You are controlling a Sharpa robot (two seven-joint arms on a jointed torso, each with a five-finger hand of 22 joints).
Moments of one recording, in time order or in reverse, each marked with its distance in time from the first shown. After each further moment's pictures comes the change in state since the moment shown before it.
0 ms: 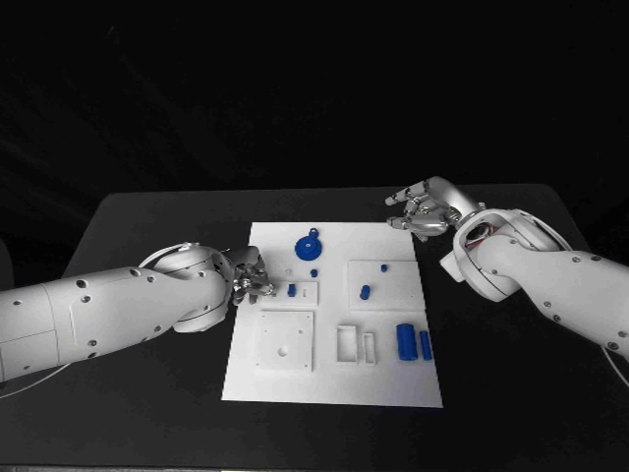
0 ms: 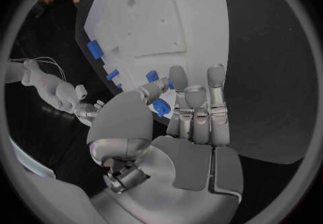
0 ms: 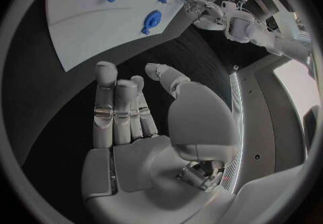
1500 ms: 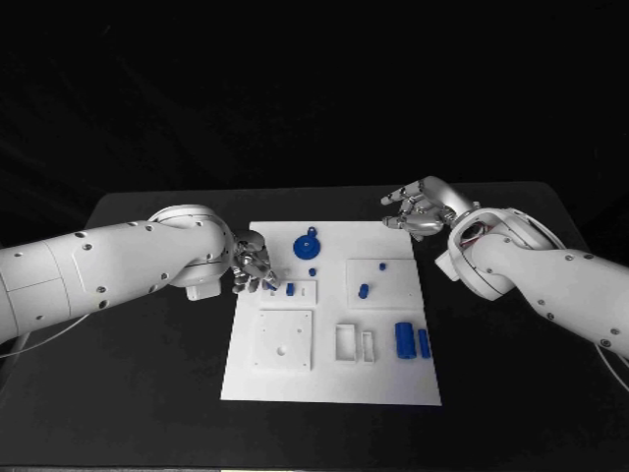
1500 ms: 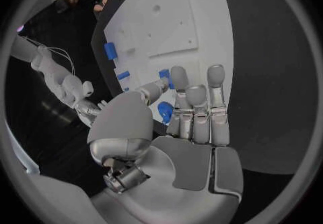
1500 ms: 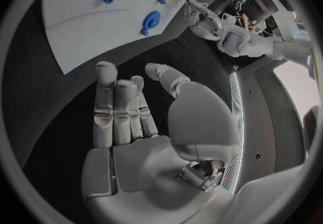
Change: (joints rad) left arm 0.099 0.068 0.010 -0.121 0.153 0.347 0.045; left_hand -0.008 0.008 -0.020 -0.020 -0.025 -0.007 -0.007 -0.003 0.007 -0.034 0.006 0.020 0.001 -0.031 0.005 0.009 -0.027 0.000 -0.018 0.004 0.000 0.000; right arm -0.002 0.012 0.000 -0.006 0.000 0.002 0.000; right_hand 0.000 0.000 0.000 0.000 0.000 0.000 0.000 0.000 0.000 0.000 0.000 0.000 0.000 0.000 0.000 0.000 0.000 0.000 0.000 0.000 0.000 0.000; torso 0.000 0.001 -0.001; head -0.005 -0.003
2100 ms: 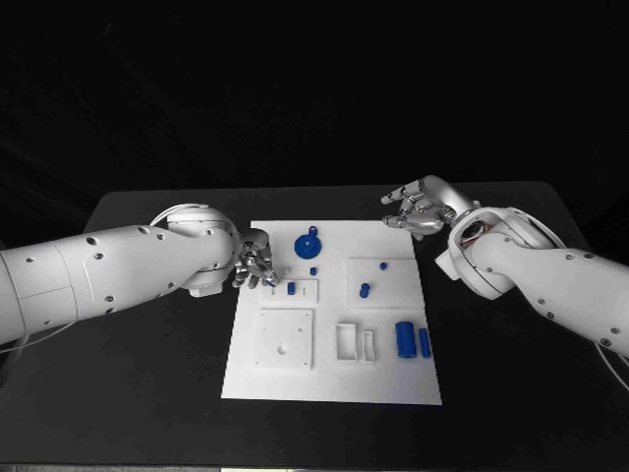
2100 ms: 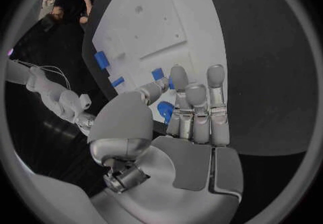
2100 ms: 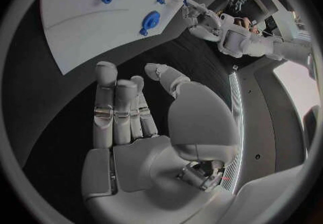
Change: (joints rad) left arm -0.004 0.015 -0.005 0.009 -0.155 -0.025 -0.001; left_hand 0.000 0.000 0.000 0.000 0.000 0.000 0.000 -0.006 -0.003 0.001 0.001 0.000 -0.002 0.000 0.000 0.000 -0.004 0.000 0.000 0.000 0.004 0.000; right arm 0.000 0.001 0.000 0.000 0.000 0.001 0.000; right_hand 0.000 0.000 0.004 -0.004 0.000 -0.002 -0.002 0.000 0.000 0.000 0.000 0.000 0.000 0.000 0.000 0.000 0.000 0.000 0.000 0.000 0.000 0.000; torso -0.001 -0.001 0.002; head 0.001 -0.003
